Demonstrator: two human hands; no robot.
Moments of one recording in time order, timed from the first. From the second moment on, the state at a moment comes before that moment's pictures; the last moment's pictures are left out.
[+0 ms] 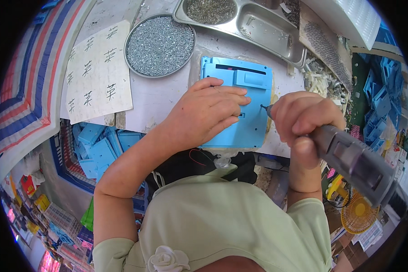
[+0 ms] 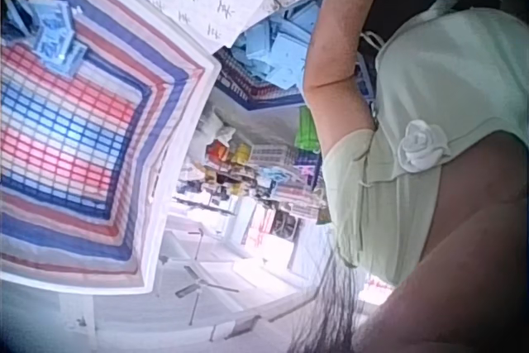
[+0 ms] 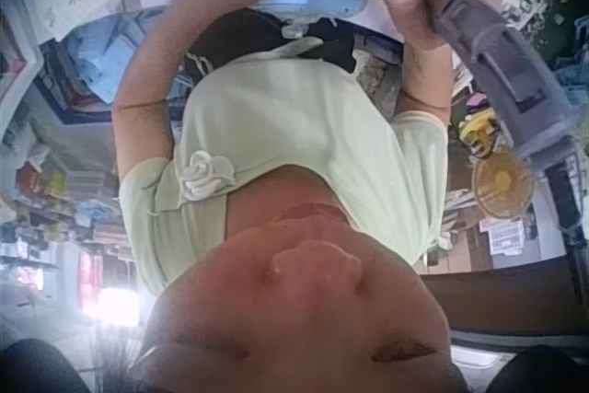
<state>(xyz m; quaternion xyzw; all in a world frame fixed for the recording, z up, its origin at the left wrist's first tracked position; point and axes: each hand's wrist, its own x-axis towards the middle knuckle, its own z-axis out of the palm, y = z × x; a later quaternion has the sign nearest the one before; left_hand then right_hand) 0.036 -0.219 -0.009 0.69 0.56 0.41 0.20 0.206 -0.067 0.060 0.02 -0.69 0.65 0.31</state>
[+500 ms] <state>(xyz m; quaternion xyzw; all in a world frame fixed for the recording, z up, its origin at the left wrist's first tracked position) 0.033 -0.220 -0.009 0.70 0.56 0.40 0.21 0.167 -0.010 0.053 0.02 -0.67 0.67 0.31</state>
